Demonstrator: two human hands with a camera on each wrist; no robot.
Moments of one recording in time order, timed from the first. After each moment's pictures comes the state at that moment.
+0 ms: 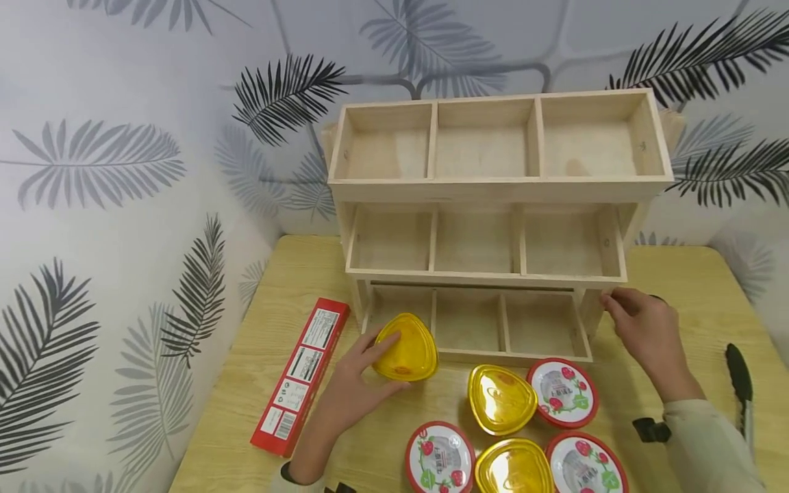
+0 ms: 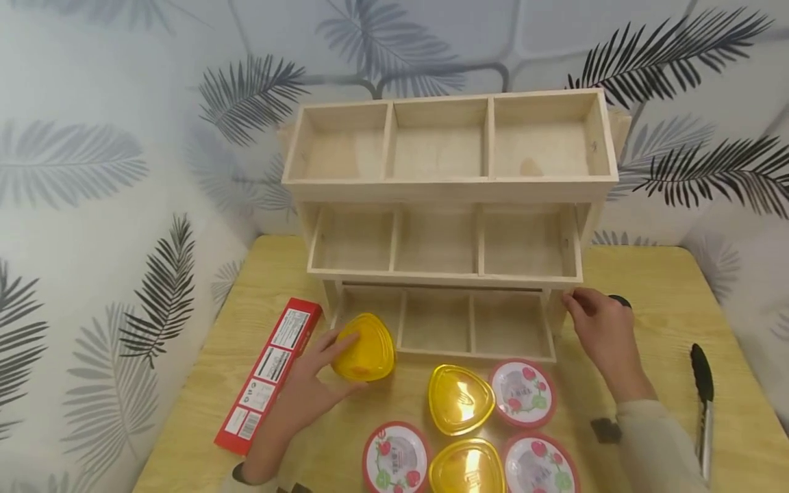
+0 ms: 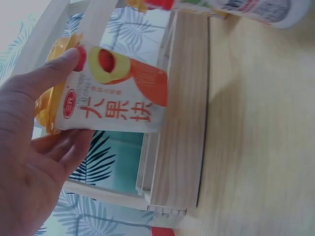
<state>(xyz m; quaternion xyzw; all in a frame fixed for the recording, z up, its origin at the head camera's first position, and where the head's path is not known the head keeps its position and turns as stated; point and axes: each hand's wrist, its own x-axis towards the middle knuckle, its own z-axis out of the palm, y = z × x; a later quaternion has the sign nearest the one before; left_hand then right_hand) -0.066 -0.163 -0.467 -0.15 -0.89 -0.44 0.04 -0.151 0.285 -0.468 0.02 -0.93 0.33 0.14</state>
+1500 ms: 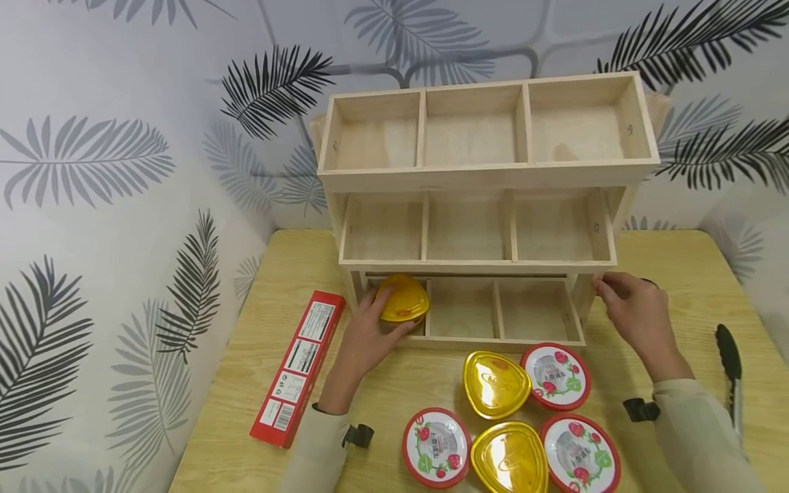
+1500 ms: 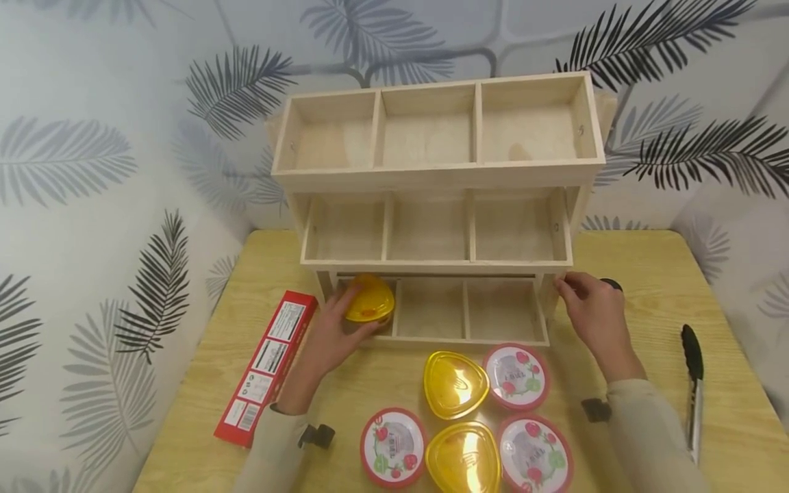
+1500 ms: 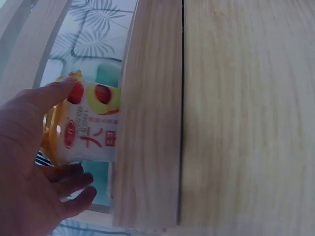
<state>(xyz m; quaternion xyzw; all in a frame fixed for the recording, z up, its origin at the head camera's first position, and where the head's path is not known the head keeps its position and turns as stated) -0.139 -0.143 -0.503 -0.12 -0.94 -0.31 0.06 -0.153 0.285 -0.468 0.01 -0.93 0.34 0.13</state>
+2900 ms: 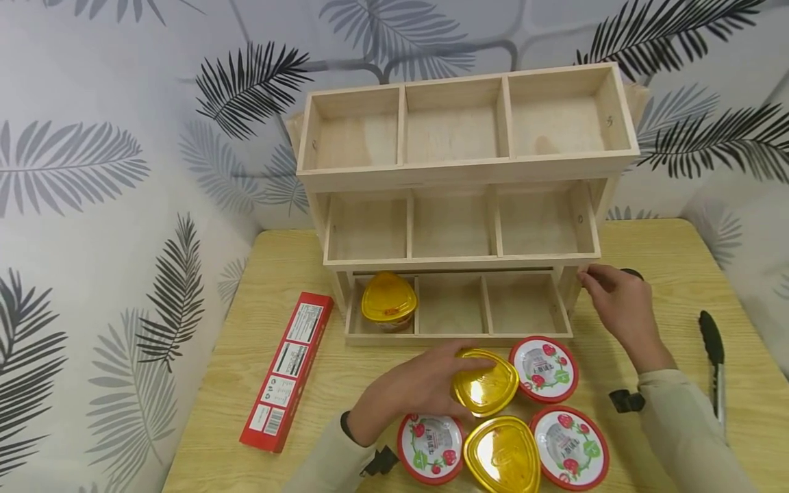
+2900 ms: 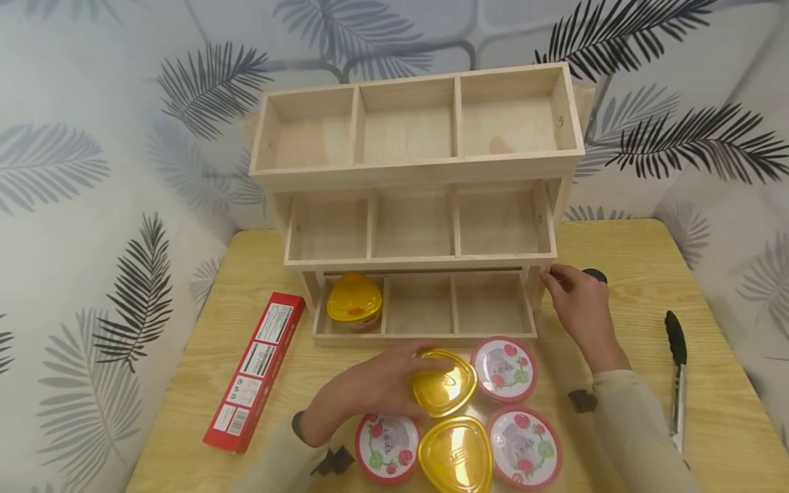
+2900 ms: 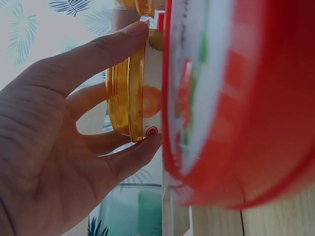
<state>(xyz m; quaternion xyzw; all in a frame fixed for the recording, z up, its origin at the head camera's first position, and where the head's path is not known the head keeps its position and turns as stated) -0.087 -0.050 -0.449 -0.41 -0.87 -0.20 -0.18 -0.151 0.287 -0.471 0.01 -0.93 0.34 0.16</state>
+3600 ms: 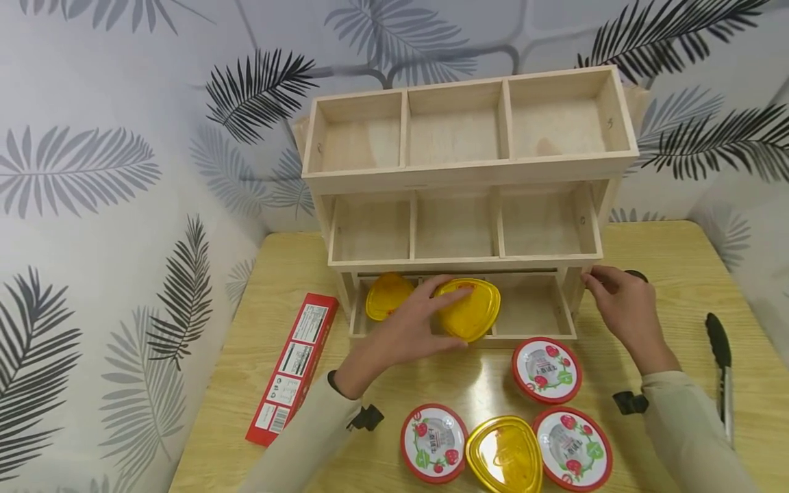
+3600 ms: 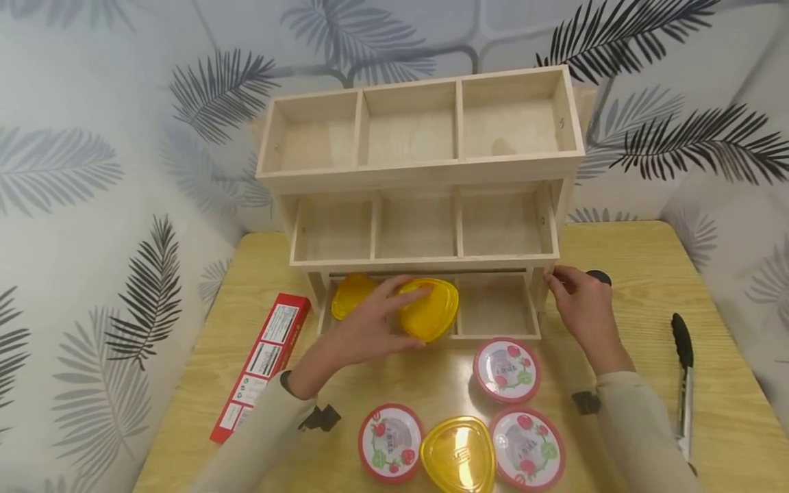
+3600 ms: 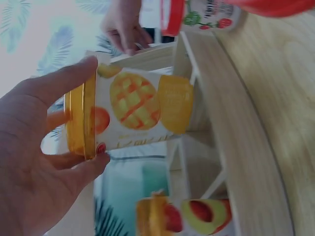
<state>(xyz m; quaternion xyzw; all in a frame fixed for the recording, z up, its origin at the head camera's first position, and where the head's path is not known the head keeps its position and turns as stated) -0.135 -0.070 -0.418 -0.35 -0.89 -0.28 -0.06 -0.151 0.287 -0.474 0.00 -0.93 0.35 0.14</state>
